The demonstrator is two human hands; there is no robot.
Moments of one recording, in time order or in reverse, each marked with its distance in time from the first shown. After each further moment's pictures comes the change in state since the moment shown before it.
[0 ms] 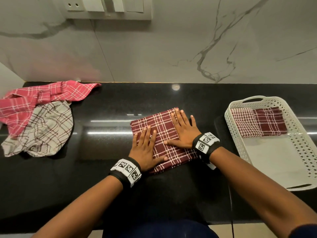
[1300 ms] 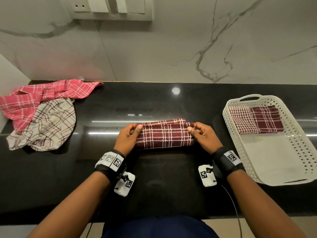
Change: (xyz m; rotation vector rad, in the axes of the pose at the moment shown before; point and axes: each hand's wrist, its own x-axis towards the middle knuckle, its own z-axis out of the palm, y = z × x) left_hand -0.010 -0.040 -0.037 -1.379 0.329 -0.271; right_hand -0.082 0.015 -0.009 1.065 0.396 0.049
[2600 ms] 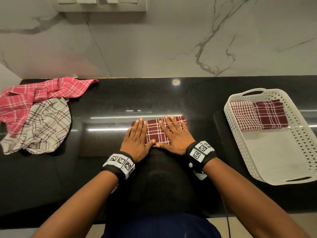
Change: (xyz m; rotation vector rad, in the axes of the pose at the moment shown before) left_hand 0.008 -0.039 0.027 1.366 -0.206 0.281; right_hand 0.032 0.010 0.075 -1.058 -0.426 -0.085
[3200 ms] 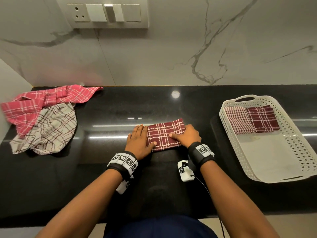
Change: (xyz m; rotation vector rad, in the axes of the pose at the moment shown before) left_hand 0.003 0.012 -0.023 -0.216 0.015 -0.090; right_hand -0.014 0.013 -0.020 0.738 0.270 0.663
